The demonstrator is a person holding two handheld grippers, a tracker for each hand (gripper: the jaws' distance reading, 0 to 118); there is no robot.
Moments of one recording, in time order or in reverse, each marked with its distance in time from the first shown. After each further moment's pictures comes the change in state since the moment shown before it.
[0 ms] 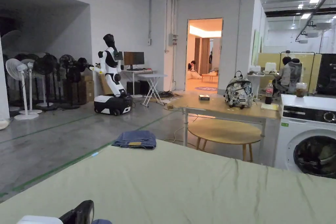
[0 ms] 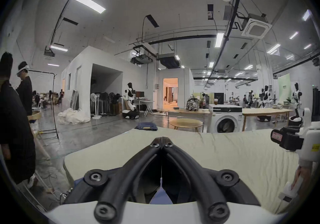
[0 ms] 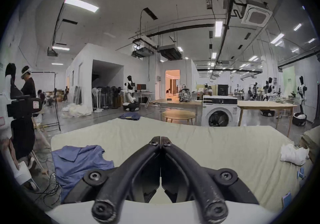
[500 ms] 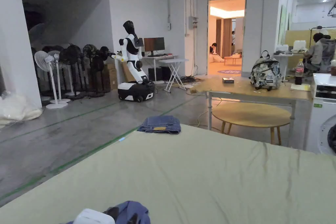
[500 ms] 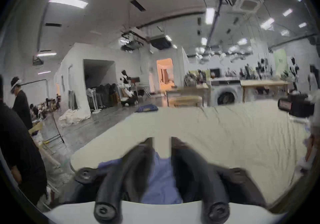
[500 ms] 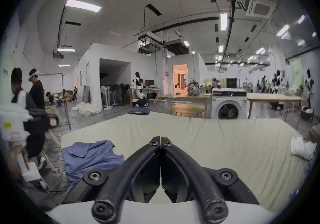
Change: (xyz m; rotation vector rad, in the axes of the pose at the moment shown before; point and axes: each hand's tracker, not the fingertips) left arm -0.019 -0.044 -0.039 -0.265 -0.105 -0.189; right arm 0.011 -0.023 -0.001 -0.085 0.118 -0.078
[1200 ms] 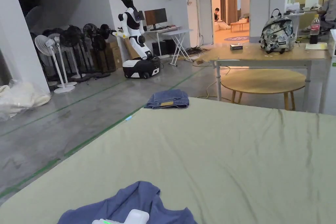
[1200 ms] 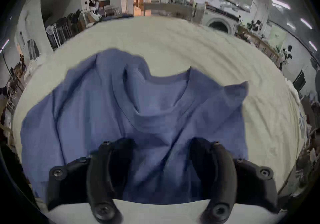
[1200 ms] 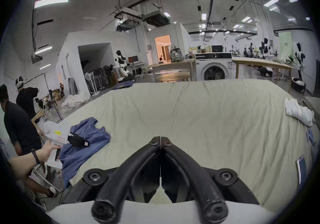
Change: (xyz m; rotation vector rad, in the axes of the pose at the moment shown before) left arm -0.059 -0.150 -0.259 -0.681 -0.242 0.103; right arm 0.060 -0.062 -0.005 -0.233 -0.160 -0.131
